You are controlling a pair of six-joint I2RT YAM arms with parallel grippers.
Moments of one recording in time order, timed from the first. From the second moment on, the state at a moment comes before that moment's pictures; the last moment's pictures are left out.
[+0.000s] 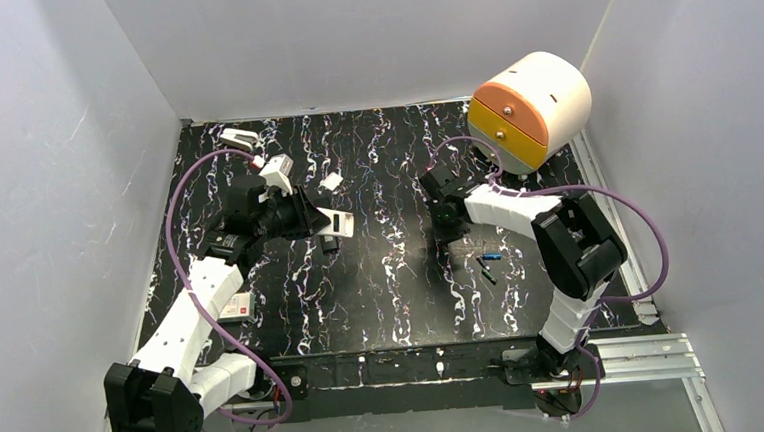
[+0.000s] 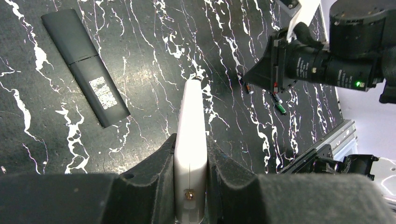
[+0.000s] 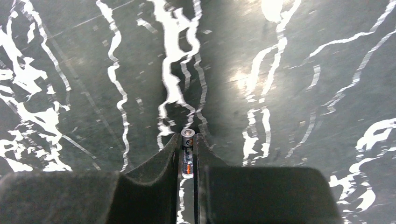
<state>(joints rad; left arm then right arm) -0.28 1.06 0.84 -0.38 0.38 -0.42 0.59 1.77 1.11 -0.53 0.12 0.40</state>
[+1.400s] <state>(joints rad) -0.28 1.15 0.79 -0.05 0.53 -0.72 0.69 1.65 1.20 -0.50 0.18 0.56</state>
